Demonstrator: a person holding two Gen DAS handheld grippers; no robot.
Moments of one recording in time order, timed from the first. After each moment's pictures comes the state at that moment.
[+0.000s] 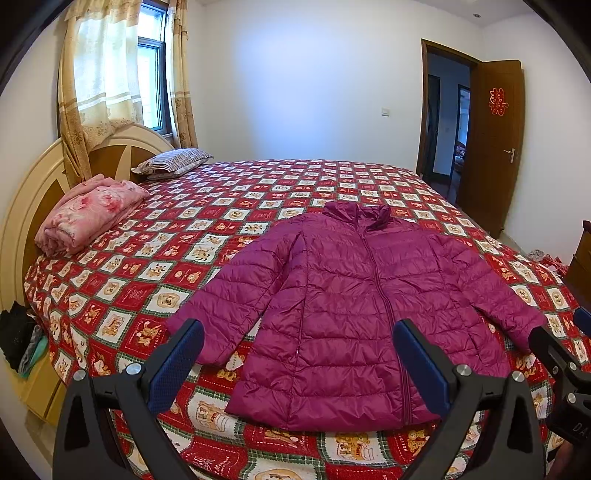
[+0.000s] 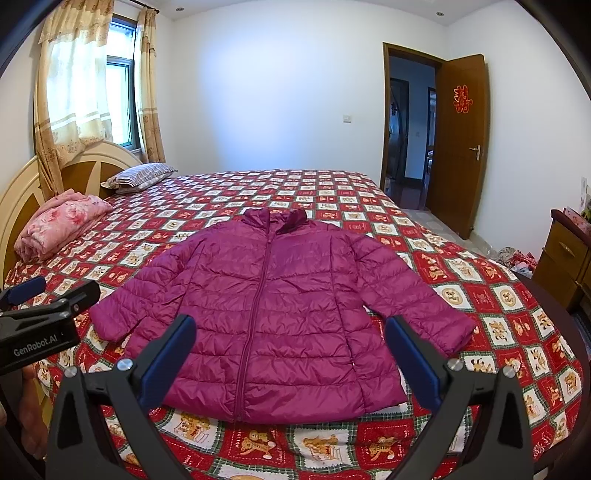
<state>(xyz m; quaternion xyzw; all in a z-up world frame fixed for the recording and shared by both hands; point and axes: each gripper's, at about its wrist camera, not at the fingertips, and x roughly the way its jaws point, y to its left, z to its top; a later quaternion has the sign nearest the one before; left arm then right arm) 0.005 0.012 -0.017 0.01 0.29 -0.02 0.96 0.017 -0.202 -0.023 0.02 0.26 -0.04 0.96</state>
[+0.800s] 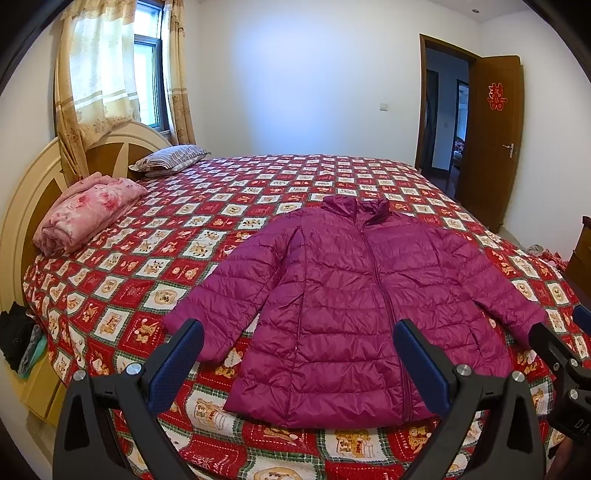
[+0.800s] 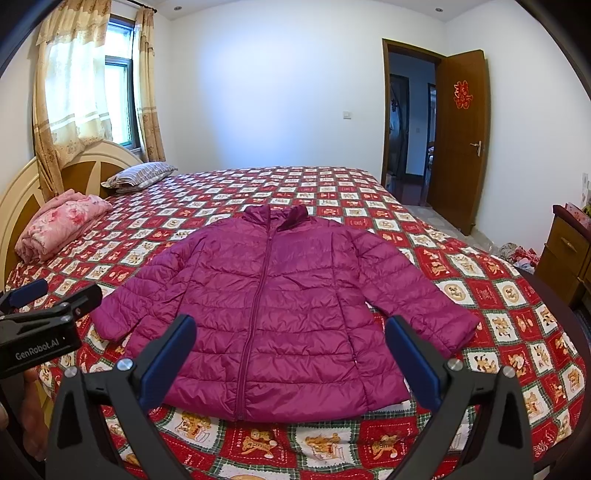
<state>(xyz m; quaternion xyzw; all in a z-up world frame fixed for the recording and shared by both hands) 0.005 0.007 -0.022 0.01 0.30 -0.02 0.95 0.016 -0.199 -0.027 0.03 0.26 -0.04 0.96</state>
